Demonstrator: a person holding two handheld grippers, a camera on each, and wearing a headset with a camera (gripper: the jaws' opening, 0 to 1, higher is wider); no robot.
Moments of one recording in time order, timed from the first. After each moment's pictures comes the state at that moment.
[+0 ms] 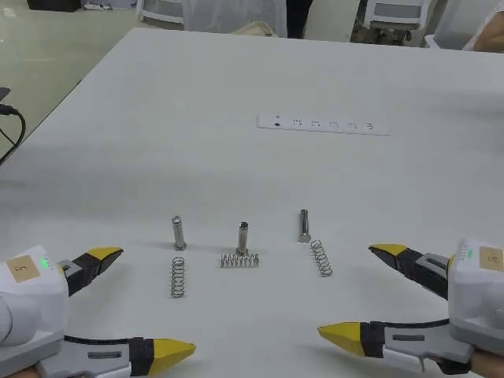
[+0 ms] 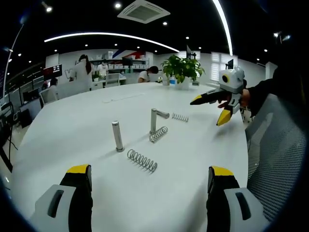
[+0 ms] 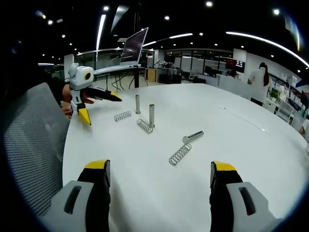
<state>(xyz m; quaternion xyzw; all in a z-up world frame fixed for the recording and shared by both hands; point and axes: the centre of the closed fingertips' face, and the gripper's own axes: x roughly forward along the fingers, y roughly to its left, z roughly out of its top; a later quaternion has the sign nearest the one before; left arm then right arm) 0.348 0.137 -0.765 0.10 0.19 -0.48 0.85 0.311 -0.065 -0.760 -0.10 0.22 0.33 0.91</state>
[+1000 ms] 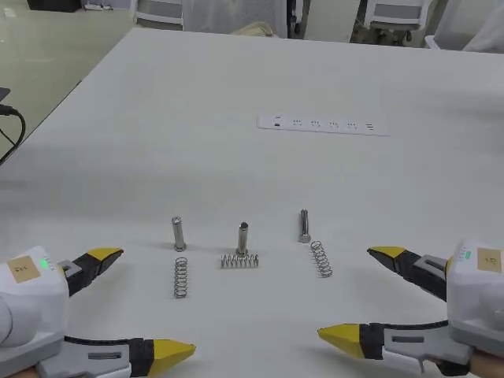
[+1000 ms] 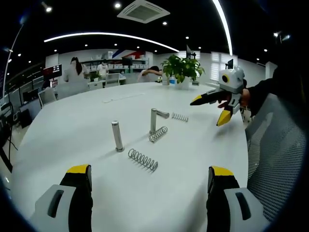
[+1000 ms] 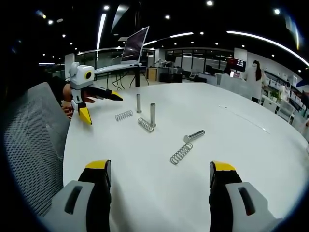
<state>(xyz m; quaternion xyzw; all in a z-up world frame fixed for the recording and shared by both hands) 0.349 0.138 -0.766 0.10 0.19 -0.48 0.85 0.309 -0.064 -0.761 -0.10 0.22 0.33 0.91</state>
